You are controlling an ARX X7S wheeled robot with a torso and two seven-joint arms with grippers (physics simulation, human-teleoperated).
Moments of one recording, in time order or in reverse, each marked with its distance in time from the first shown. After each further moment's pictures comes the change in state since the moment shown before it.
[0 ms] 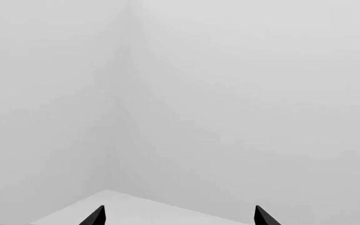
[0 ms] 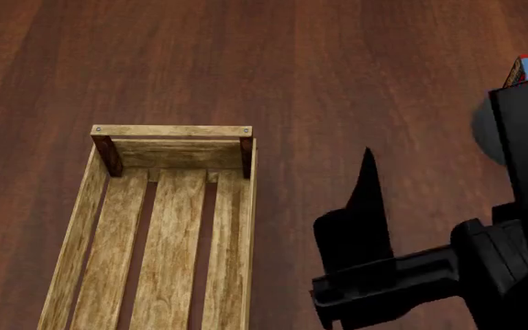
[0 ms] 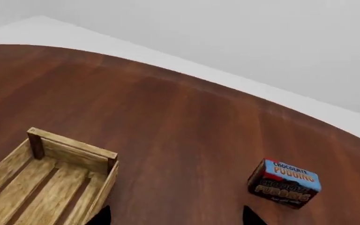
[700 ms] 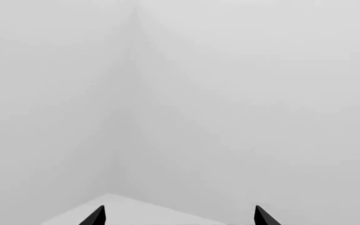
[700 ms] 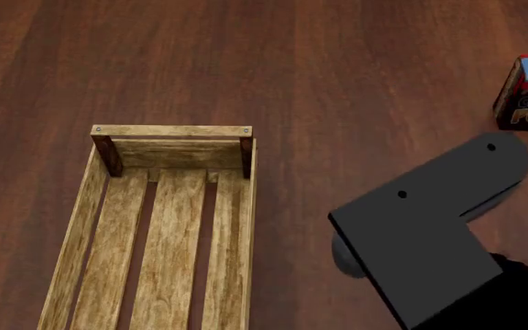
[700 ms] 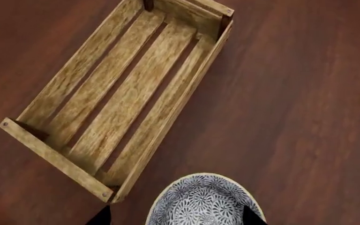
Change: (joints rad) left arm 0.069 -0.016 -0.086 -0.009 0.001 -0.001 0.006; right arm -0.124 -0.121 0.047 0.159 0.466 0.306 -0.133
